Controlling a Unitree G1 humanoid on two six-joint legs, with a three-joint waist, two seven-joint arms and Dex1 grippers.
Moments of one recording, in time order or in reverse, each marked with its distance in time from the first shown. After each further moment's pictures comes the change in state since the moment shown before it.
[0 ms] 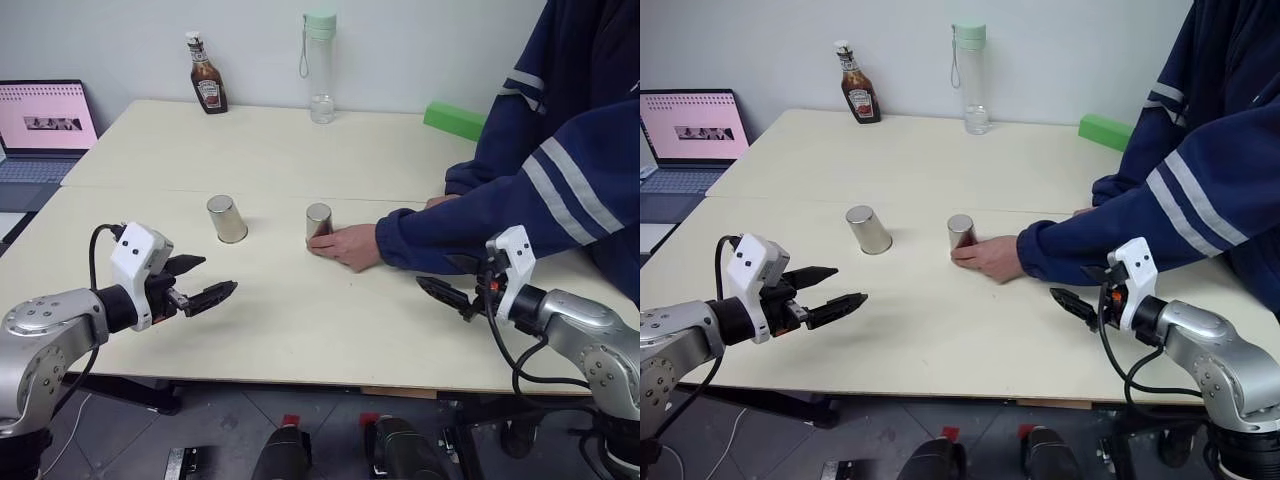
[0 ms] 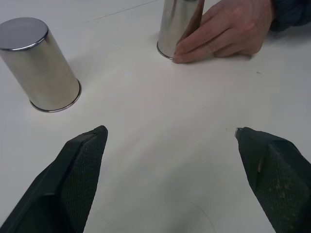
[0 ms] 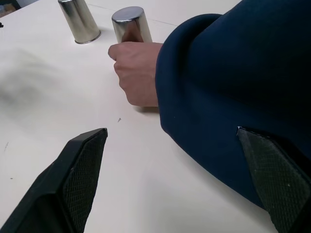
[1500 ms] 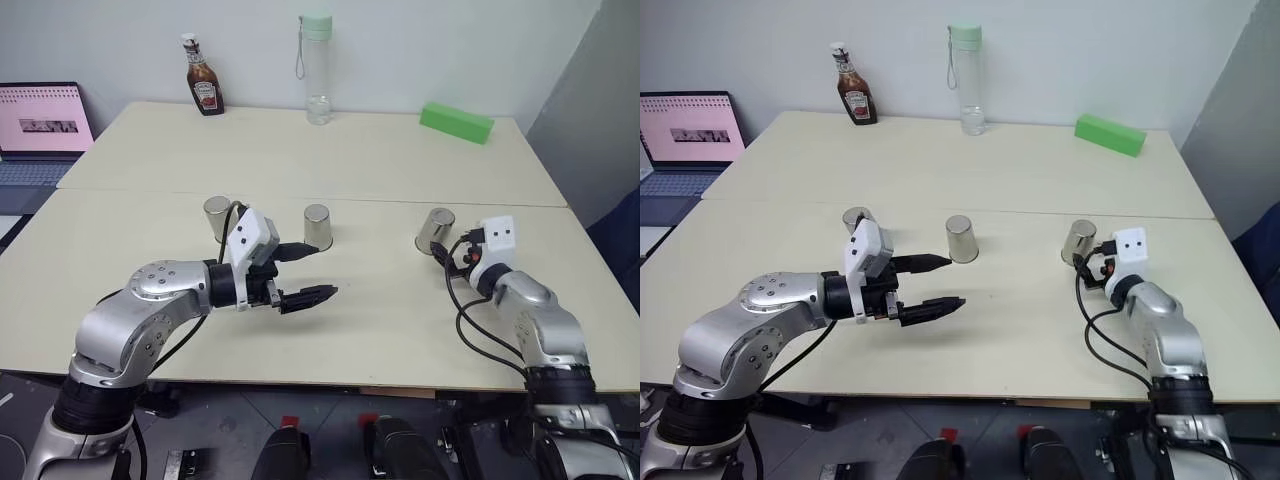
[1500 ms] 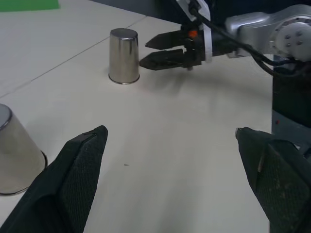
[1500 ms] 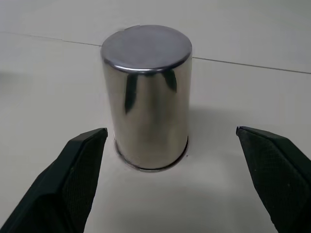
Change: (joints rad) left arm -0.320 -0.187 -0.386 -0.032 -0.011 -0.072 -0.104; right arm -0.276 0.255 0.073 0.672 -0.397 -0.437 -0.266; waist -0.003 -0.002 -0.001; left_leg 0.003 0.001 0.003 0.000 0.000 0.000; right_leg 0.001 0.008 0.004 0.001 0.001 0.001
